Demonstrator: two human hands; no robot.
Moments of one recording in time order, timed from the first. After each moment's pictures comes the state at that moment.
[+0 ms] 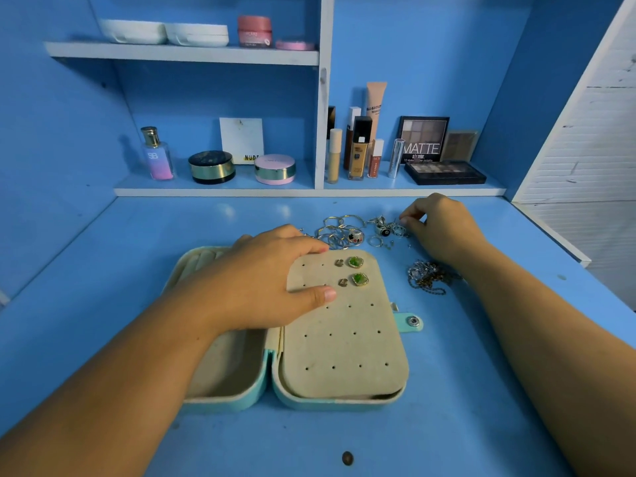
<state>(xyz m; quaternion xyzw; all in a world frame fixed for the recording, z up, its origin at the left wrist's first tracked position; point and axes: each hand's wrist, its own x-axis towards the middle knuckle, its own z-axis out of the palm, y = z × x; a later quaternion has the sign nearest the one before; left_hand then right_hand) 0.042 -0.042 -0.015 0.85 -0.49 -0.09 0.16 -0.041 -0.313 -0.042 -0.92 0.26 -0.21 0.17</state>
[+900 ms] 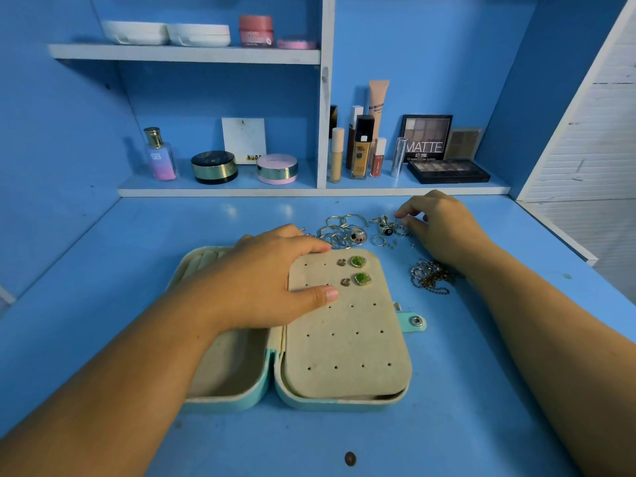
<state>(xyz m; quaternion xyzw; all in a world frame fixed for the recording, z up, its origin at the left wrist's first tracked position) 0.043 -0.041 -0.016 0.85 -0.49 -0.09 0.16 -0.040 -0.317 -0.047 -0.94 0.21 -0.22 0.15</state>
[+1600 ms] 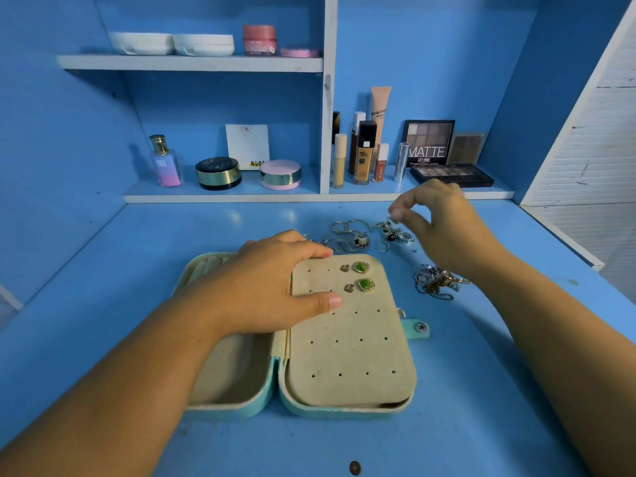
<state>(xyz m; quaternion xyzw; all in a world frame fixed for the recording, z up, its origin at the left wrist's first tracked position) 0.046 -0.040 -0.017 0.85 -0.49 -0.09 0.17 -0.057 -0.273 -0.016 -0.92 0.16 -0.26 0.25</state>
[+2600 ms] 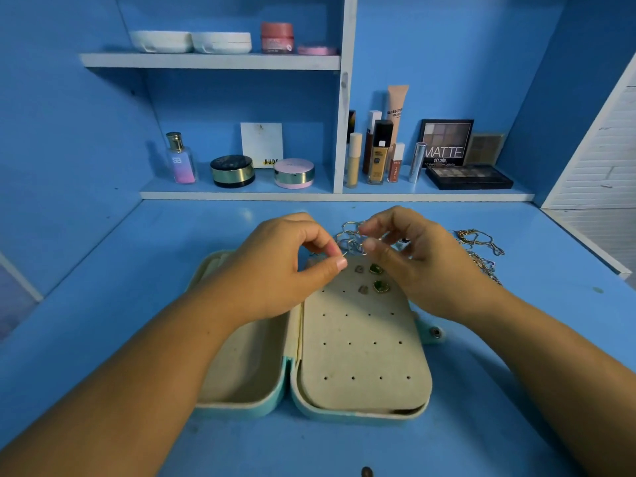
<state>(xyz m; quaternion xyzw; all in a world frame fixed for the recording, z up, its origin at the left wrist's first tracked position) 0.044 -0.044 -0.013 0.80 -0.48 -0.02 0.36 -0.064 -0.214 -0.022 -0.89 0.07 -0.23 0.39</state>
